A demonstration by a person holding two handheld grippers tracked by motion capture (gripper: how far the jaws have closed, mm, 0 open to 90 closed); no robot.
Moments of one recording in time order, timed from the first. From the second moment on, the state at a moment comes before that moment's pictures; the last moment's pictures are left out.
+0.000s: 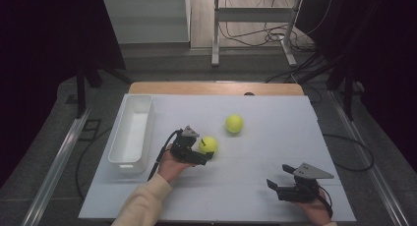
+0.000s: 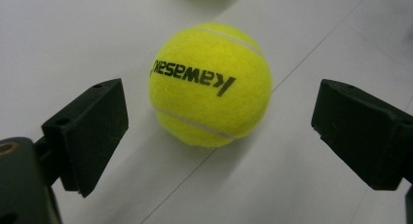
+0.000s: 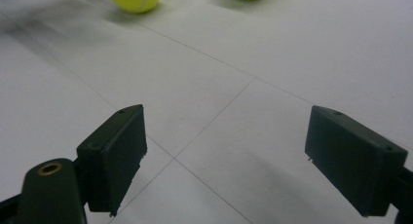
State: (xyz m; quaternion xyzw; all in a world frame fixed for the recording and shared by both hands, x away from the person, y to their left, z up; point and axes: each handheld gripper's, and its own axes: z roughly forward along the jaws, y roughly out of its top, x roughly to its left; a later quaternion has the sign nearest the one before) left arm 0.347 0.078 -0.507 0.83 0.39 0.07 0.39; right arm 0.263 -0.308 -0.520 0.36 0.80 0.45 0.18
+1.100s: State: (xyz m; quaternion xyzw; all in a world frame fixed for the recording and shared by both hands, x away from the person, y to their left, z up) left arm 0.367 0.065 -0.515 0.85 0.38 0.07 0.37; right arm 0.263 -0.308 -0.521 0.36 0.80 0.45 0.17
